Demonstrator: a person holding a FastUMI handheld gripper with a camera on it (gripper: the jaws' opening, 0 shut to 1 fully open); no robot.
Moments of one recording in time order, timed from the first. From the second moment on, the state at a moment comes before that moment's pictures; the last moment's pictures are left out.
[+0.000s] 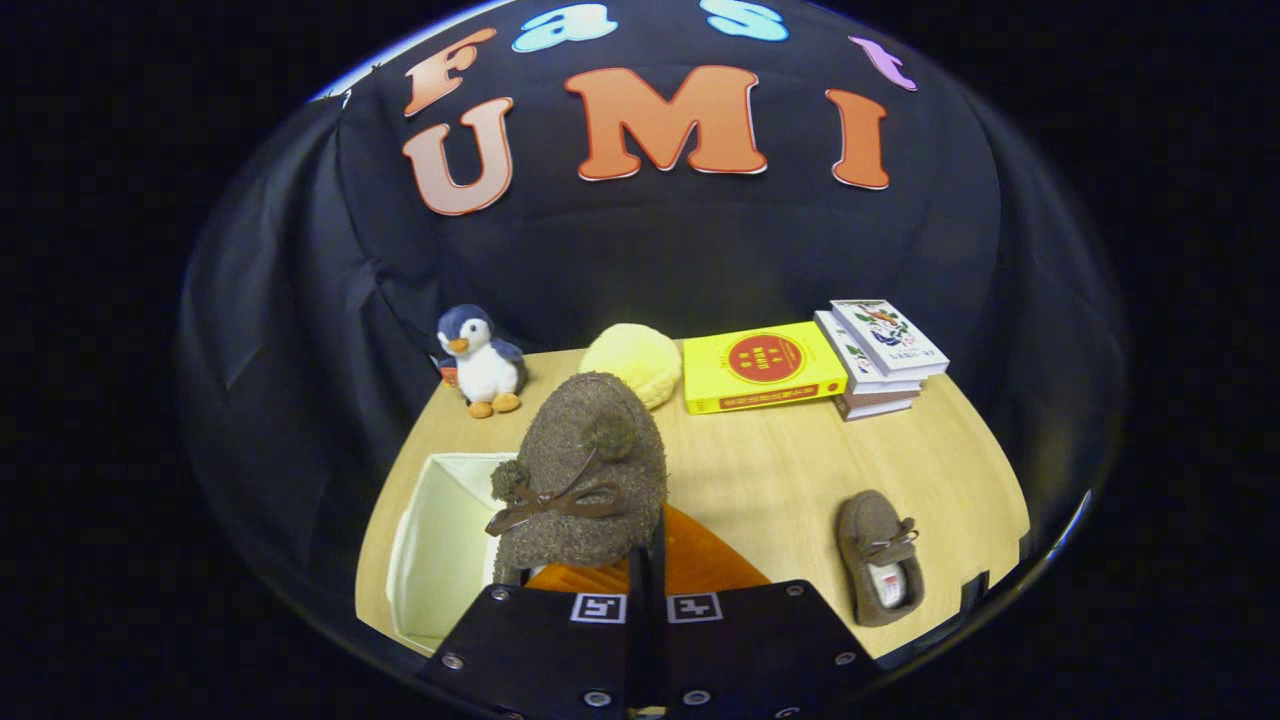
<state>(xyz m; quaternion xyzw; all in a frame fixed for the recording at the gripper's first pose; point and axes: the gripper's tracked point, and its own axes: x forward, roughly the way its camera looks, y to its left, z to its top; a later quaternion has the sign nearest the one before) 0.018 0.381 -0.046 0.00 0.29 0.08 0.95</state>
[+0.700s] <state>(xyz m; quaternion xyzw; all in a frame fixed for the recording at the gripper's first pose) 0.000 0.478 -0.154 -0.06 0.42 0.08 0.90</state>
